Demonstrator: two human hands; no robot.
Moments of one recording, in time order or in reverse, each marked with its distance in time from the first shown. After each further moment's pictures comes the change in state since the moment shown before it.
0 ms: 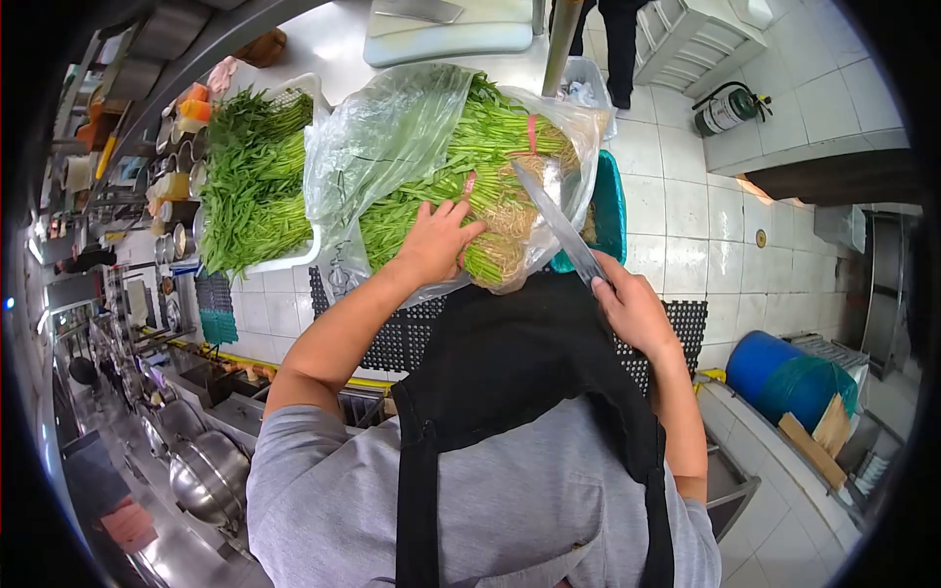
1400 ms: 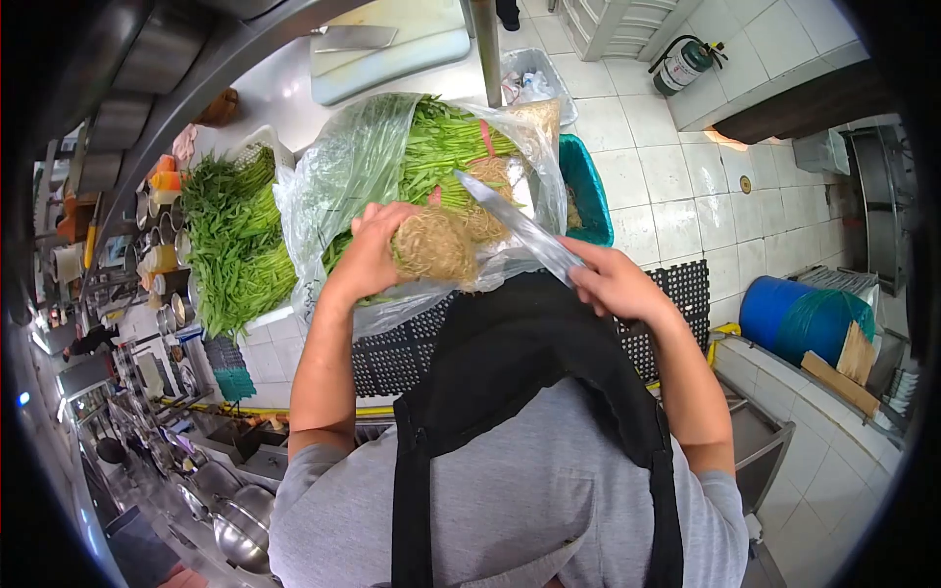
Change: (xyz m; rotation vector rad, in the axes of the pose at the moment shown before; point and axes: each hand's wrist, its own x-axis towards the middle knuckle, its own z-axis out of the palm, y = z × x) left_hand -0.014 -0.038 -0.082 -0.504 0.125 -0.051; right_hand 0.015 0.013 0.000 0.238 -0.101 0.009
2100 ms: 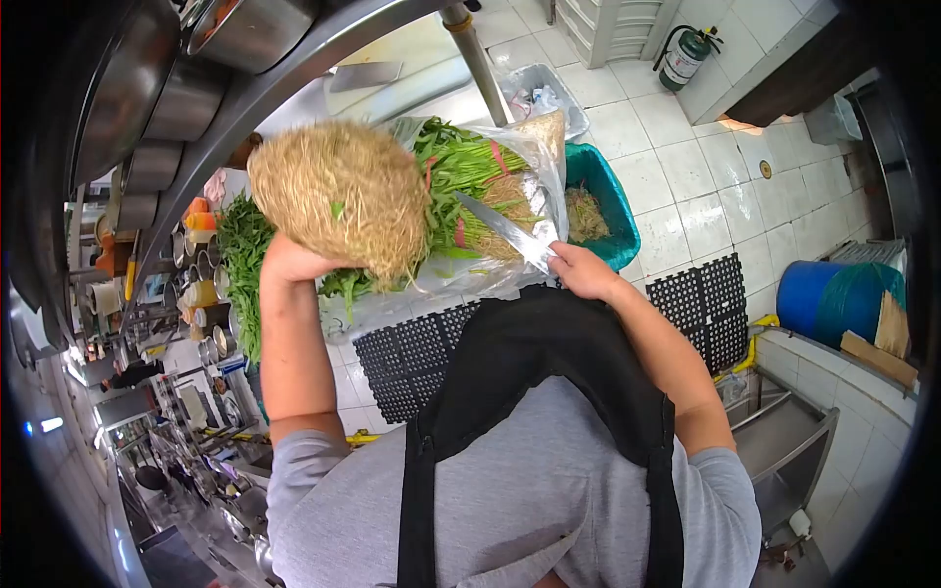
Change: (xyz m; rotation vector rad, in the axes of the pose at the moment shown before) left_hand 0.029 0.046 -0.129 -0.844 -0.070 0.054; right_hand 0.098 0.101 0.091 0.061 0.065 -0.039
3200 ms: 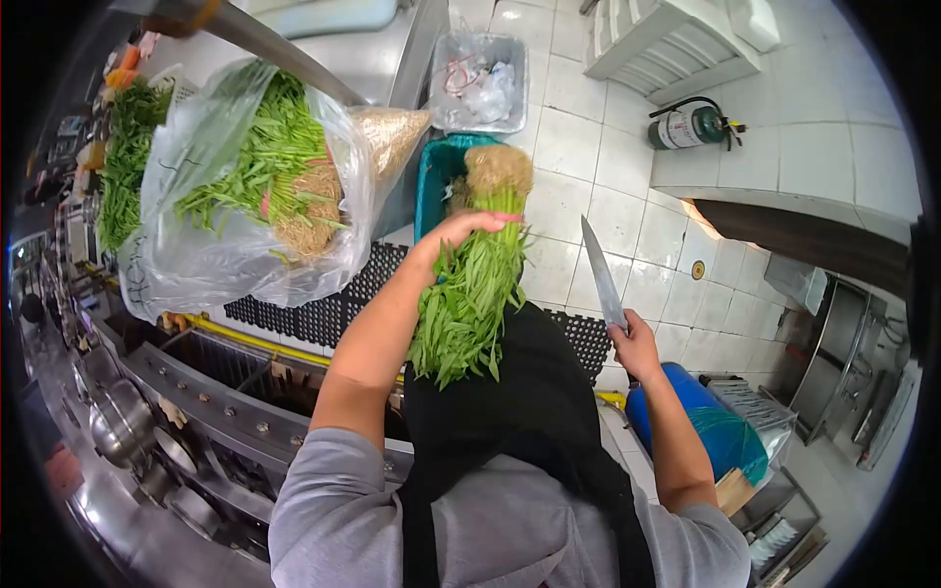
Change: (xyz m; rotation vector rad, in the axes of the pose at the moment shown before) left_hand 0.315 -0.290 0.354 -0.755 0.007 -0.398; right_hand -0.103 0.226 -0.442 -0.104 0.029 0.578
